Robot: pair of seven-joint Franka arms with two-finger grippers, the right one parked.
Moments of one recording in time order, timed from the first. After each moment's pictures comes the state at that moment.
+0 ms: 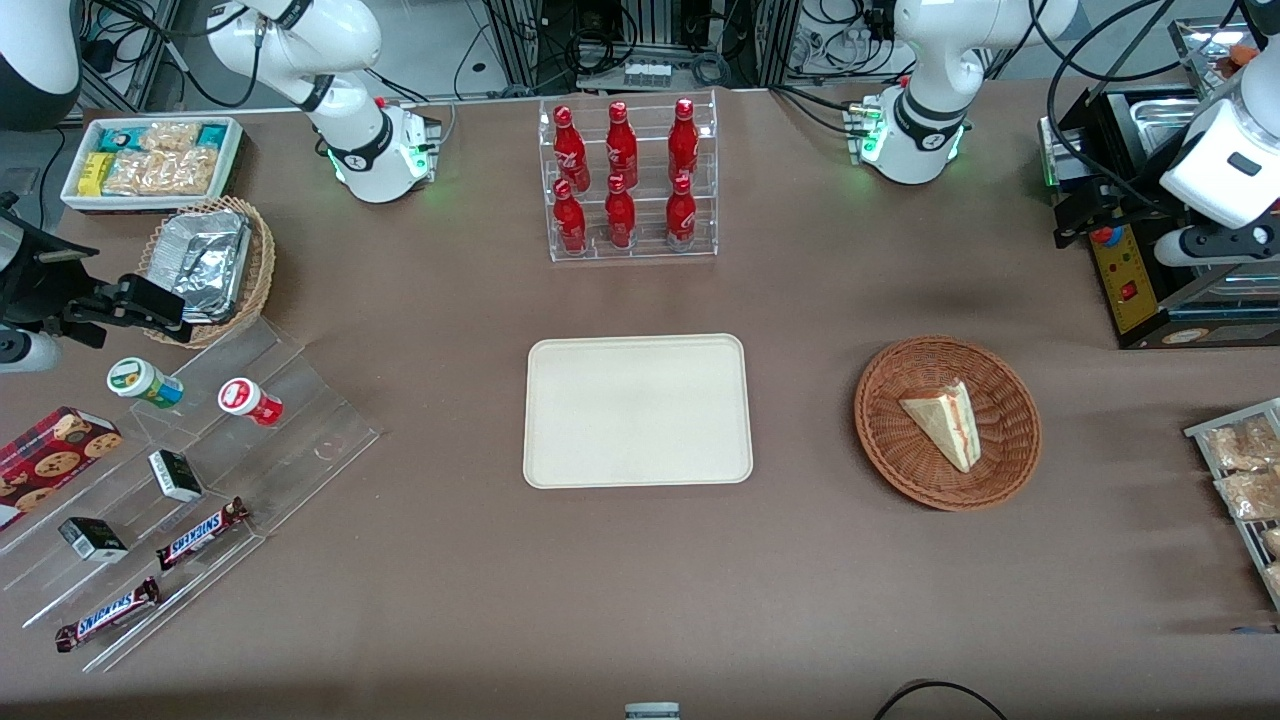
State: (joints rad) arm -0.05 -0.13 -0.02 -1.69 0.01 1.47 -0.09
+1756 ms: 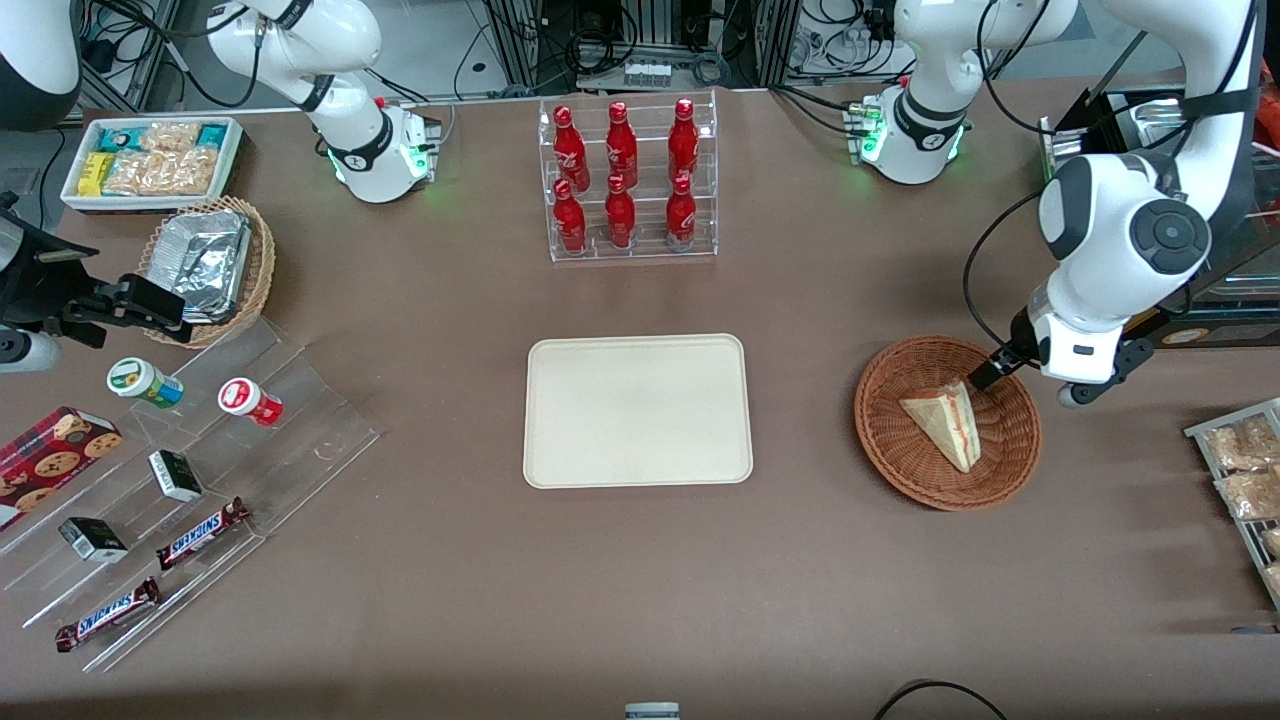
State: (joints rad) arm -0.05 0.03 0.00 -2.28 0.04 2.34 -0.69
